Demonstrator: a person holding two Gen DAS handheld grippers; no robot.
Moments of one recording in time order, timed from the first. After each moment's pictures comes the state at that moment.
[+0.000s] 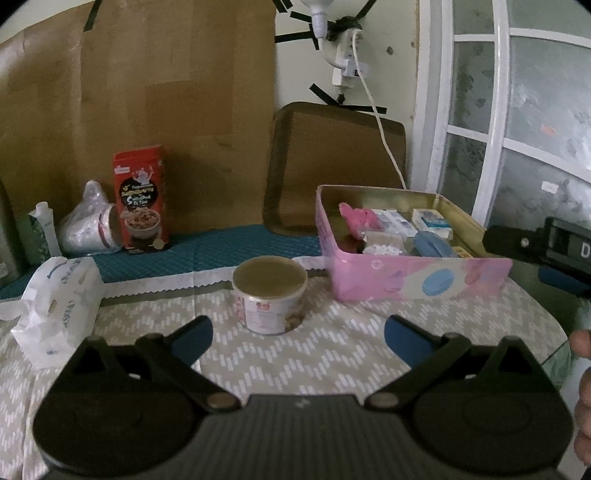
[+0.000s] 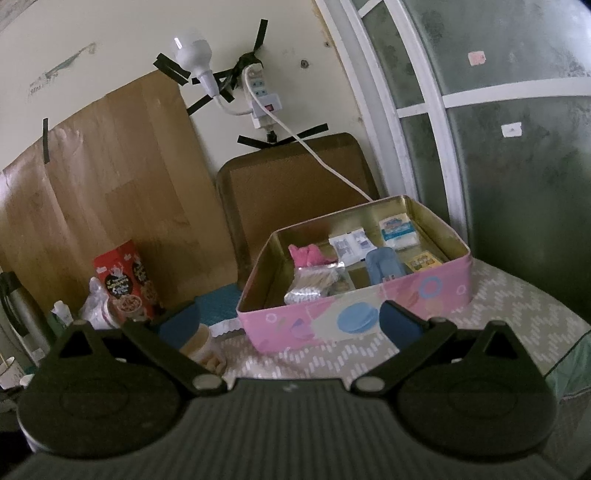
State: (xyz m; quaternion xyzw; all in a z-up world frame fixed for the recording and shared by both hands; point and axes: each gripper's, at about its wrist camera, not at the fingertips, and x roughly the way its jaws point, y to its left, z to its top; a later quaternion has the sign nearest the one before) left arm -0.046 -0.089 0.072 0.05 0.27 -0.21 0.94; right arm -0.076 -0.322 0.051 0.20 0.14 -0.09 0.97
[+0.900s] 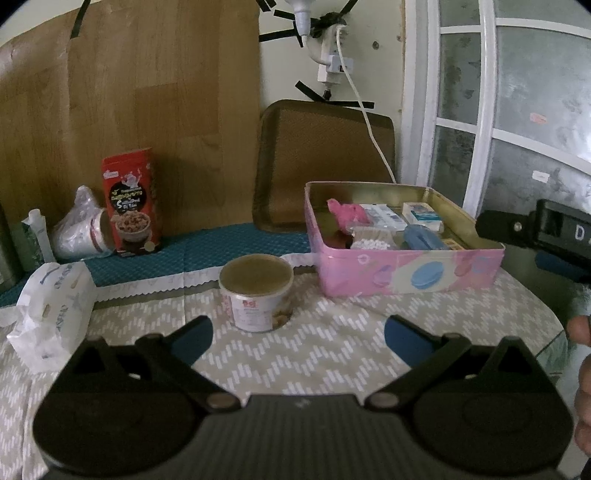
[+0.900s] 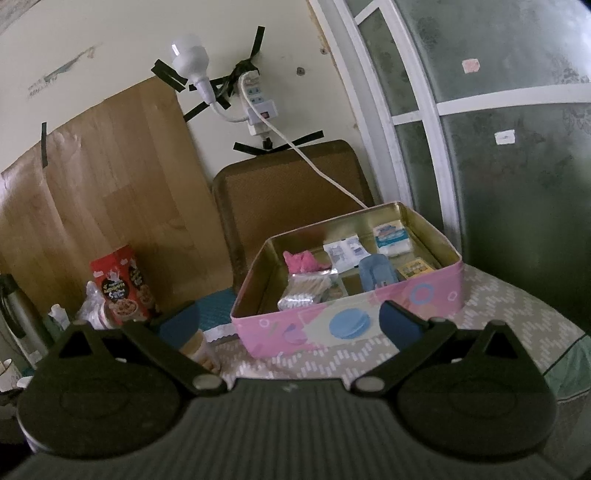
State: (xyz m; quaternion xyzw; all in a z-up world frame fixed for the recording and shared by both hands) left arm -0.052 -0.099 0.071 0.07 0.27 -0.22 0.93; right arm -0.080 -0.326 0.055 0.19 0.13 -0.09 0.97
